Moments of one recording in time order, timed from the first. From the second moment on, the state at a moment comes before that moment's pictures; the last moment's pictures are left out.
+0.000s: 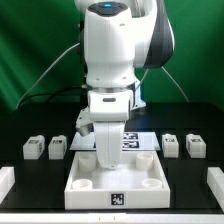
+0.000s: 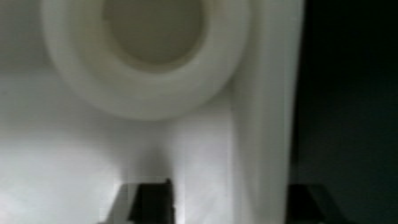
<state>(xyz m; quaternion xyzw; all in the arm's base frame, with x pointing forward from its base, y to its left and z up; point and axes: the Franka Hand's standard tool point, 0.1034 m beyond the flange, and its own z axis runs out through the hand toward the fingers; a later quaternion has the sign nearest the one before) 0.442 -0.021 0.007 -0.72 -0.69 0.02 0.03</state>
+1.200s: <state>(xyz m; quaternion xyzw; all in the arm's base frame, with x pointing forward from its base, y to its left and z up) 0.467 0.019 0.009 -0.72 -0.69 0.00 0.03</state>
